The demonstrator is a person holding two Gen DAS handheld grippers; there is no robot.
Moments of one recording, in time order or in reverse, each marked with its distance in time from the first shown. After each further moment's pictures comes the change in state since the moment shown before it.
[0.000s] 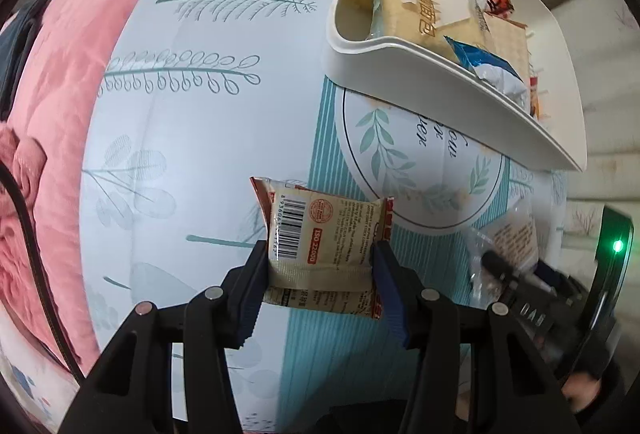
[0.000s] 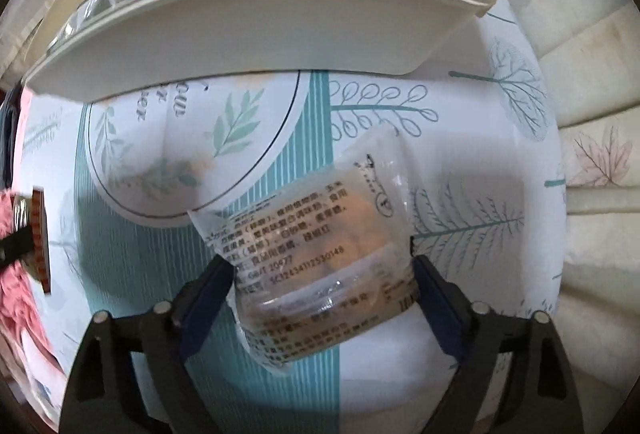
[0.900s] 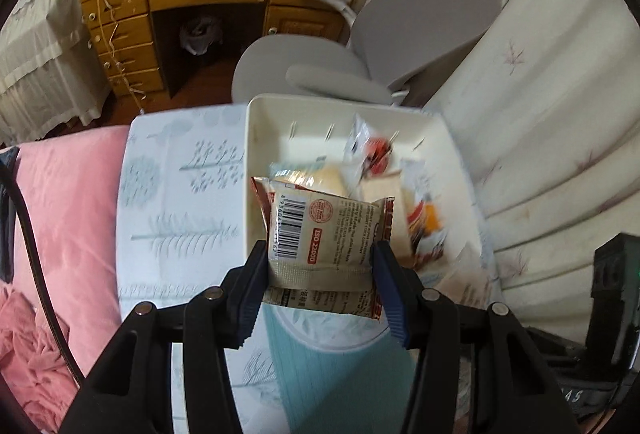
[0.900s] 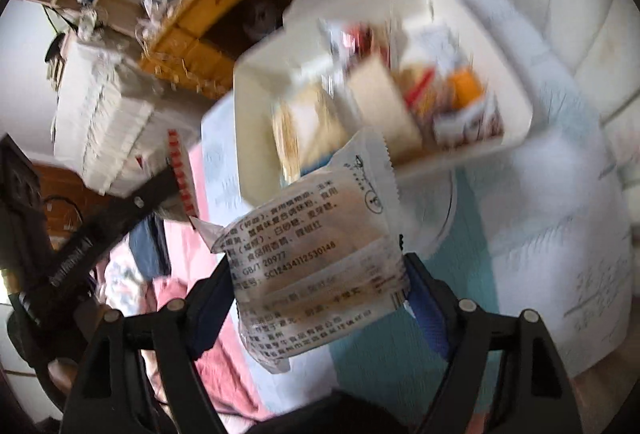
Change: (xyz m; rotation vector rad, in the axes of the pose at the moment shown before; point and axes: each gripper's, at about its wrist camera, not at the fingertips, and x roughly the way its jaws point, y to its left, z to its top) left arm -0.141 -0.077 0.096 0.279 -0.347 -0.122; right arm -0.148 0.049 0.045 0.263 -0.177 0.506
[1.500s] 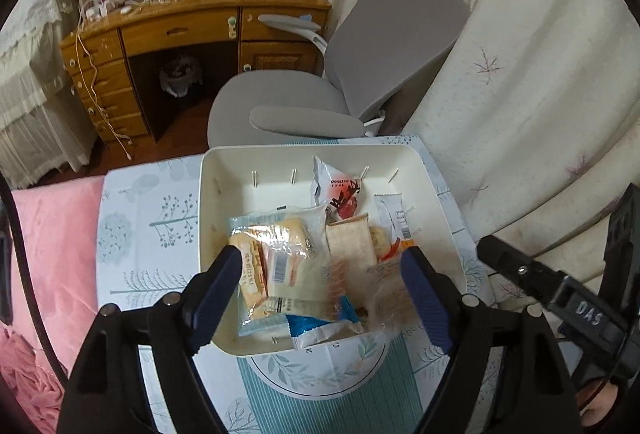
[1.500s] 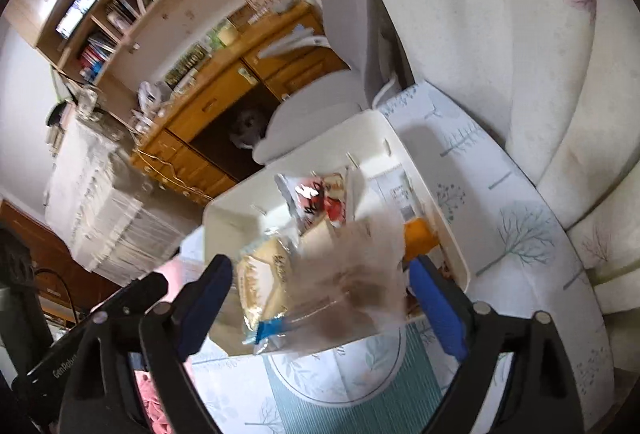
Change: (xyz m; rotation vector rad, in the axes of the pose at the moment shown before) left arm 0.017 -0.053 0.017 0.101 -0.117 0.014; right arm -0.074 -0.087 0.061 0.020 -0.383 -0.021
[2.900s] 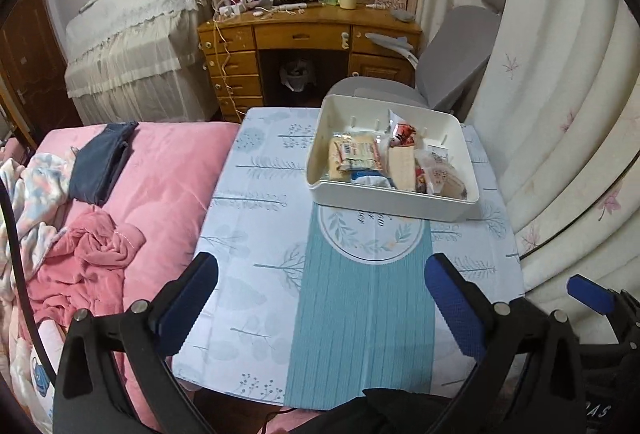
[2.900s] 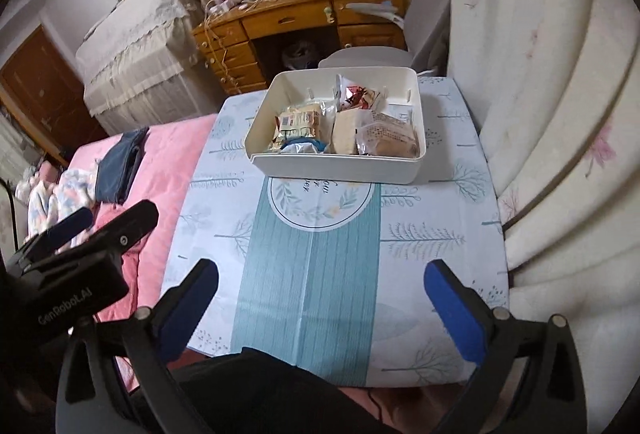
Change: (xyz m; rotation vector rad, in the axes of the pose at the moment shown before) left arm -0.188 -0.070 -0.191 -0.200 -0.102 0.375; right arm -0.188 0.012 -0.141 -0.470 0.158 -0.053
